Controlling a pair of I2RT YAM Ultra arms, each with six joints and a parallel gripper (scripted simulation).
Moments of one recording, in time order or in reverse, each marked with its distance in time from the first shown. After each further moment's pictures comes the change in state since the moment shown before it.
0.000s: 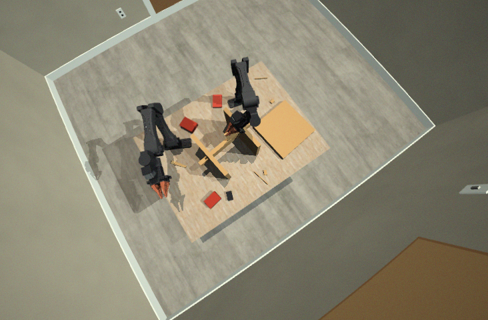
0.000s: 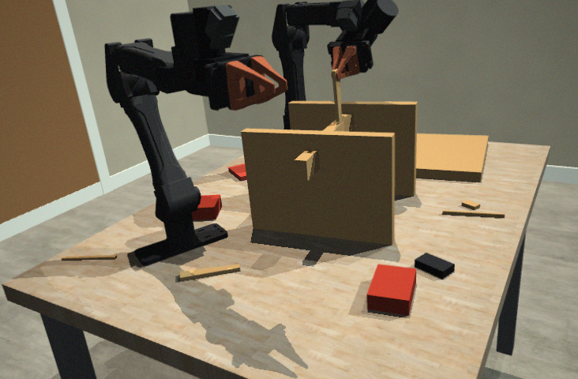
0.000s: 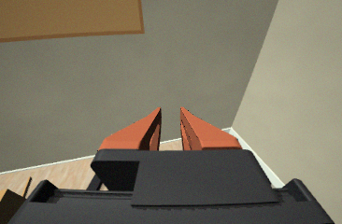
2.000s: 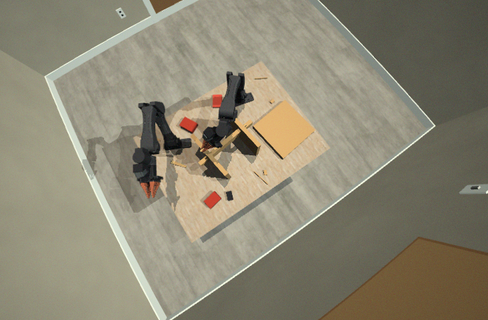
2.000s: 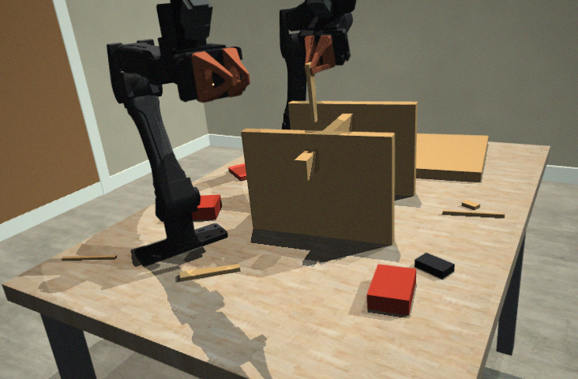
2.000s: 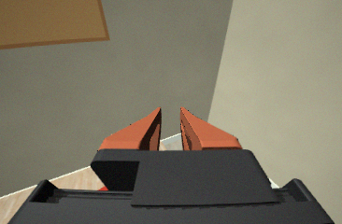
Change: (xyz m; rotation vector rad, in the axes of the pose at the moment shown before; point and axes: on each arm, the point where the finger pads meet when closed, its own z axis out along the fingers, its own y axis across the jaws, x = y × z) left arm -0.093 0.019 0.129 -0.083 0.031 -0.048; right arm -0.018 -0.051 -0.018 0.204 -0.015 -0.001
